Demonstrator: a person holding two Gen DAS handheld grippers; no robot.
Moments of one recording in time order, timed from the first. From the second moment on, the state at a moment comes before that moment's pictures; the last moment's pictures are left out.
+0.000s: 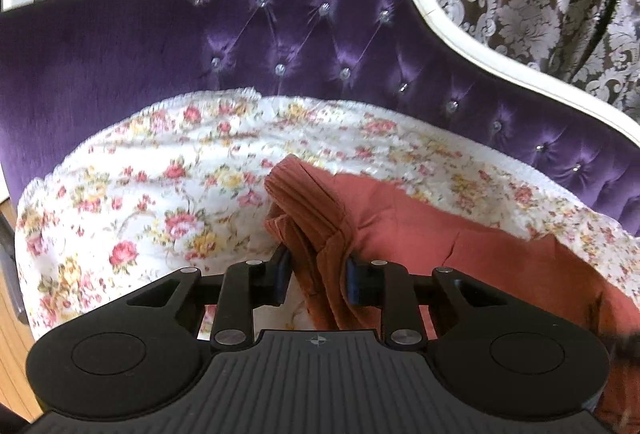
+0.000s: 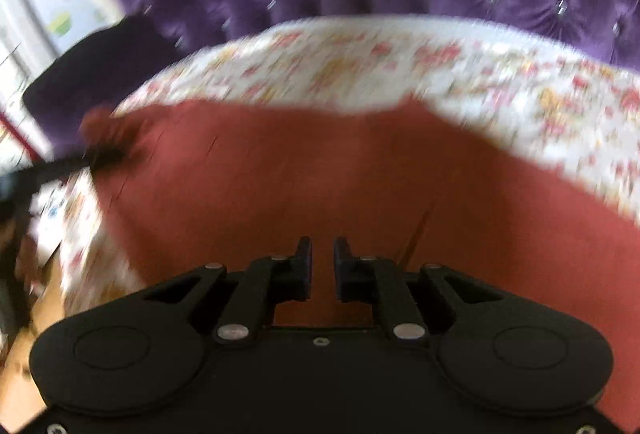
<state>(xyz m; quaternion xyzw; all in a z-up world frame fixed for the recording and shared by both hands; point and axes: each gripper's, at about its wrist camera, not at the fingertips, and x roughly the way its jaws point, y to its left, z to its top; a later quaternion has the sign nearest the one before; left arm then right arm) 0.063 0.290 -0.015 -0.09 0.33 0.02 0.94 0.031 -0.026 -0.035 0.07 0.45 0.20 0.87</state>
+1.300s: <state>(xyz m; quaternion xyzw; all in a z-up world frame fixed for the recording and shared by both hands) -0.016 -0.069 -0.015 0.11 0.31 -0.35 0.87 -0.066 -0.247 -0.056 0.25 0.43 0.01 0.87</state>
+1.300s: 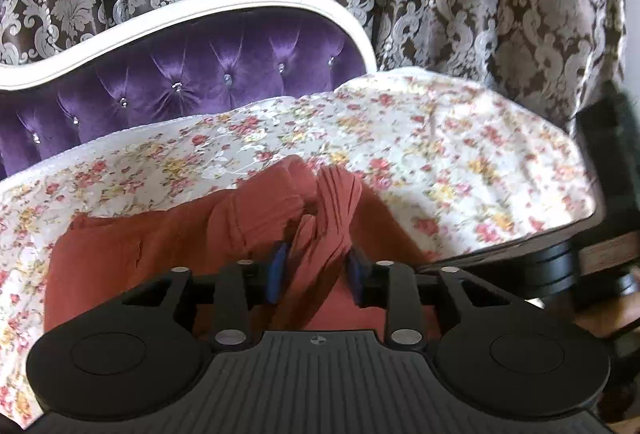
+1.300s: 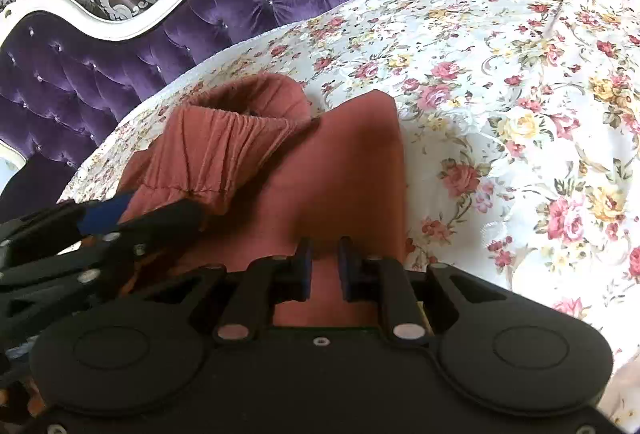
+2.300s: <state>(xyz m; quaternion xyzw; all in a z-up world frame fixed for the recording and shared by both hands) 0.035 0.076 -0.029 -0.01 0.42 -0.12 0.90 -0.021 -0.221 -0.053 0.19 0.40 0.07 0.89</state>
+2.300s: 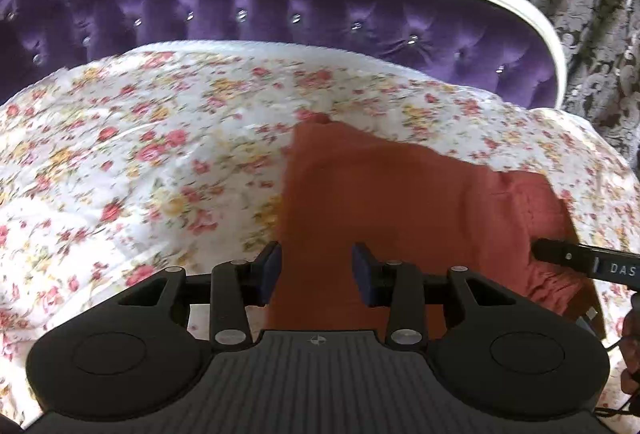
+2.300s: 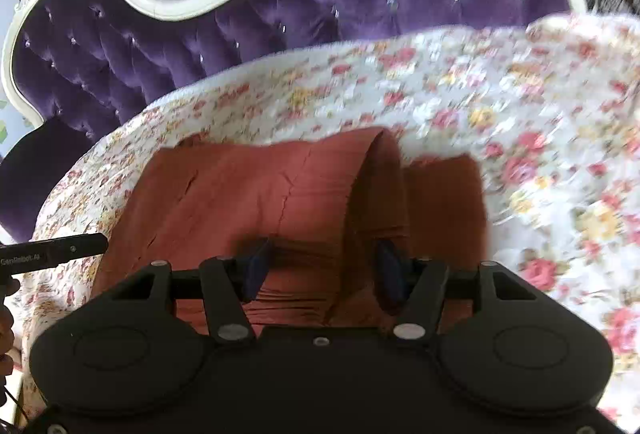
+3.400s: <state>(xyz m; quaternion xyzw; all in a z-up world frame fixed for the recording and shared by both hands) 0.043 0.061 -0.056 0.04 0.43 -0.15 0.89 -0.053 -0.248 -0.047 0.23 0.39 0.03 0.89</state>
